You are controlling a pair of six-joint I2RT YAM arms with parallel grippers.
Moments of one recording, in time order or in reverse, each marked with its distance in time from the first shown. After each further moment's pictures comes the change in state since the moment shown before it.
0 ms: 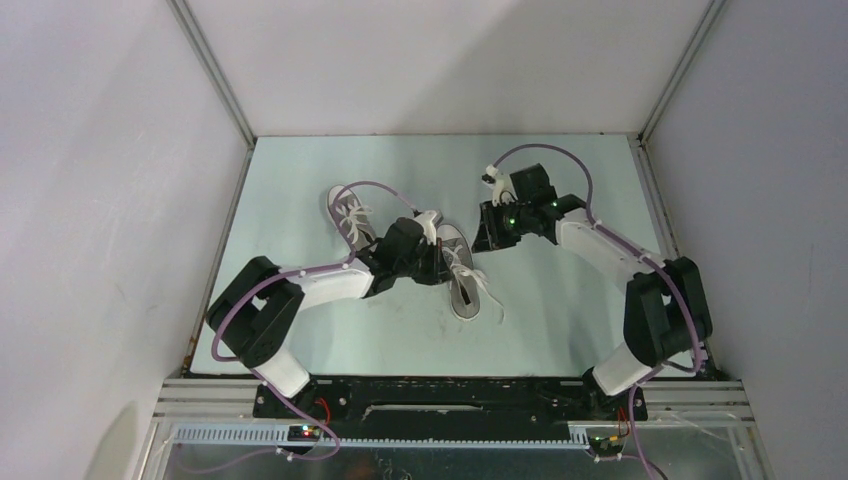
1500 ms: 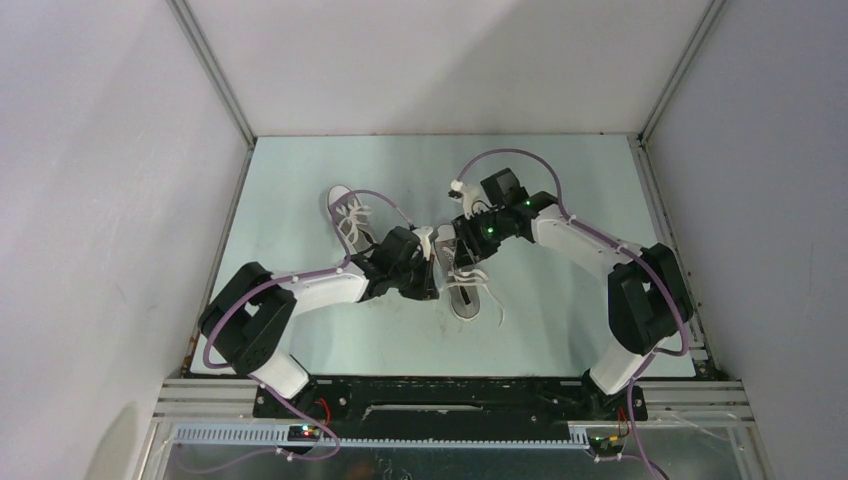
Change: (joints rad) left arm 0.000 -0.049 -0.038 -0.202 -0.003 0.079; right arm 0.108 0.113 0.103 -0.098 -0.050 -0.179
